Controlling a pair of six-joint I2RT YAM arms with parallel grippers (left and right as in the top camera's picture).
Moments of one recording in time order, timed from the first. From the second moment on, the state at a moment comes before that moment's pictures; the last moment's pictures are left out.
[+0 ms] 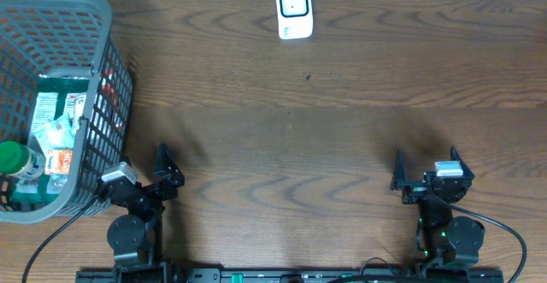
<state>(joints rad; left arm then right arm) 0.12 0.01 0.01 -0.11 -0.03 -0.38 -0.07 0.02 0.01 -0.07 -0.07 -0.09</state>
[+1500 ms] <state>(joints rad) 0.12 0.99 1.33 -1.13 0.28 -0.31 -0.07 0.02 0.01 -0.07 -0.07 -0.09</state>
